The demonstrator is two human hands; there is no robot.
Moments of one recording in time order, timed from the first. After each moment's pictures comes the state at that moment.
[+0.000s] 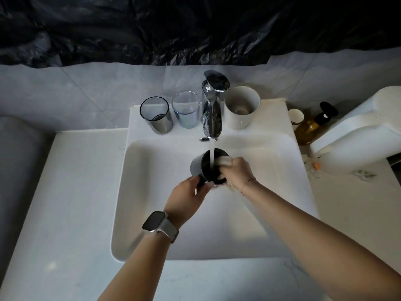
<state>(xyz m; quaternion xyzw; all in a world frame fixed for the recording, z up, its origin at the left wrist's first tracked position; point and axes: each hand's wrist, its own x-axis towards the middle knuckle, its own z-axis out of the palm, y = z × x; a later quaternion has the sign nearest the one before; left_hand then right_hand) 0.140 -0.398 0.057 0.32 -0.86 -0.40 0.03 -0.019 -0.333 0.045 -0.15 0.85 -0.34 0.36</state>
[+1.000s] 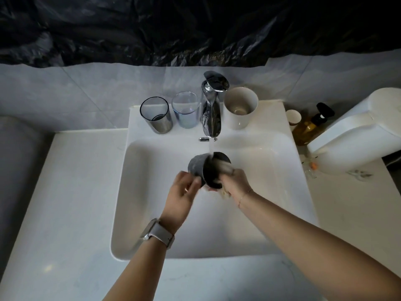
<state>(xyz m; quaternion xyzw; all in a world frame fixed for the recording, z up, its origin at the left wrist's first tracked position) 0.152 -0.399 0.046 0.36 -0.74 -0.54 0.16 0.013 -0.322 0.063 0.01 0.76 -0.48 0.44</state>
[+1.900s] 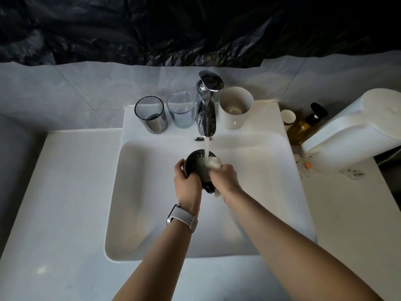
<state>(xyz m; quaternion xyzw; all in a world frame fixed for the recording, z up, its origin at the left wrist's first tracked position) 0.097 -0.382 0.052 0.58 -0.45 -0.65 0.20 0.018 -0.335 0.065 -0.05 0.83 -0.39 0.39</state>
